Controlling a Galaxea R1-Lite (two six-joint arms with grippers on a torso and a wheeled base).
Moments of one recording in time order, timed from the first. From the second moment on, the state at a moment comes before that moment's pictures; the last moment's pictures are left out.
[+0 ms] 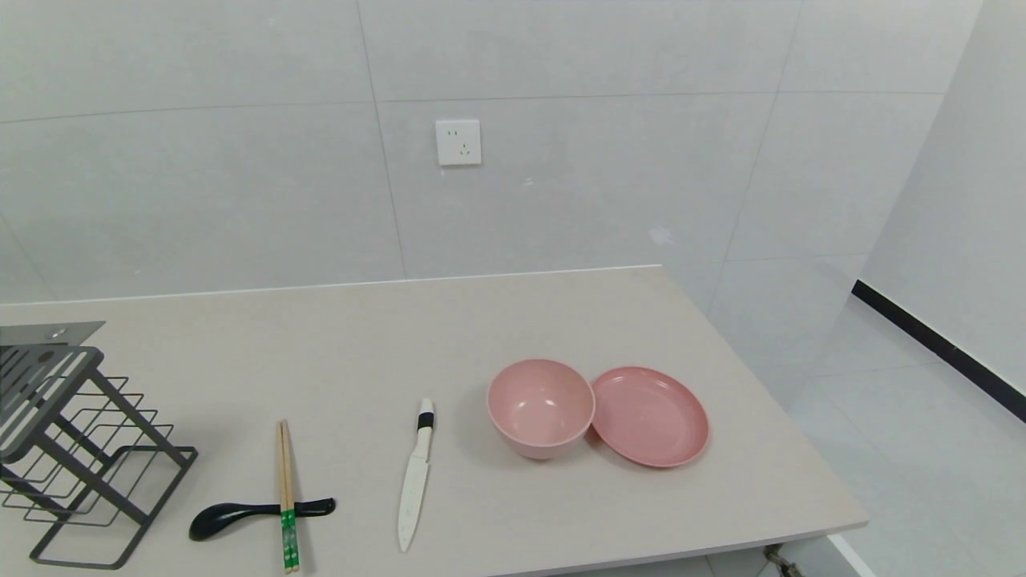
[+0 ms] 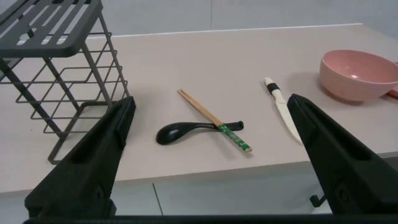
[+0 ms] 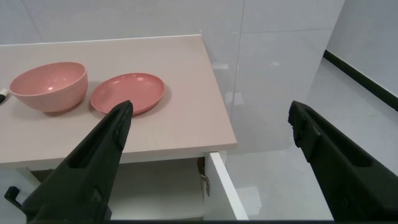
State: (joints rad) left arm 0.00 0.00 0.00 0.00 -0.02 0.02; right arm 0.00 0.01 0.00 0.00 0.02 0.00
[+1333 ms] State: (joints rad) left arm 0.00 0.00 0.00 0.00 -0.03 0.02; right arm 0.00 0.06 -0.11 -0.09 0.26 0.02
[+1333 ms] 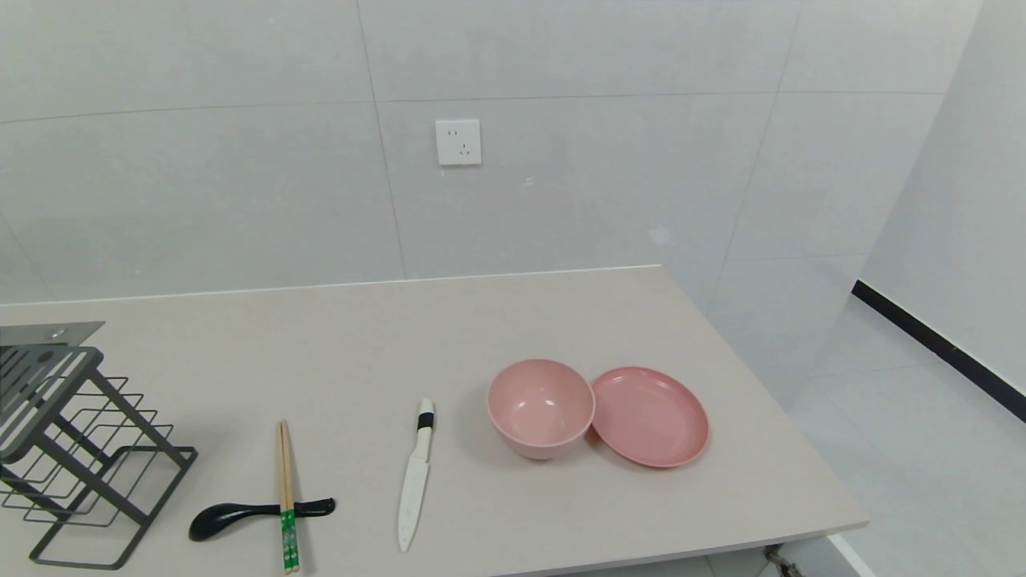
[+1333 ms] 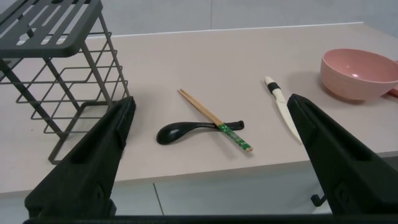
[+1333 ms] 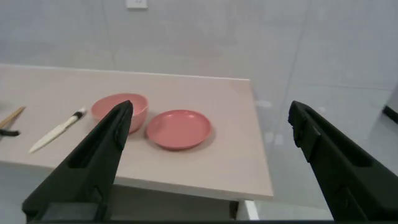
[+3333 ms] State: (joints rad) left arm 0.00 0.00 0.00 0.00 -0.02 0.01; right arm 0.27 1.58 -0.22 -0.75 0.41 -0.11
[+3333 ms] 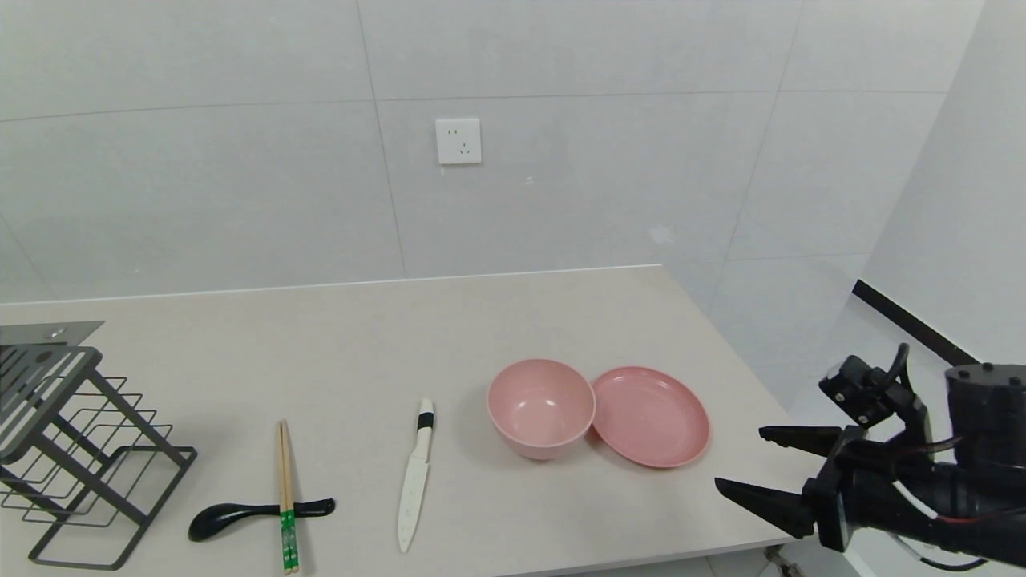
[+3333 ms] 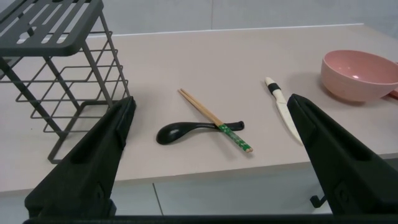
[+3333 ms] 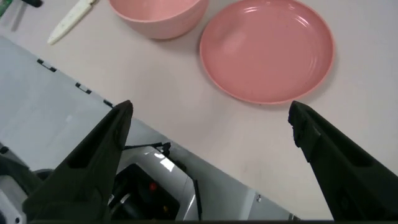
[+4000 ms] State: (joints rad) left arm 0.00 0.00 0.00 0.00 -0.02 0.01; right arm 0.27 2.03 -0.24 -1.21 0.29 -0.09
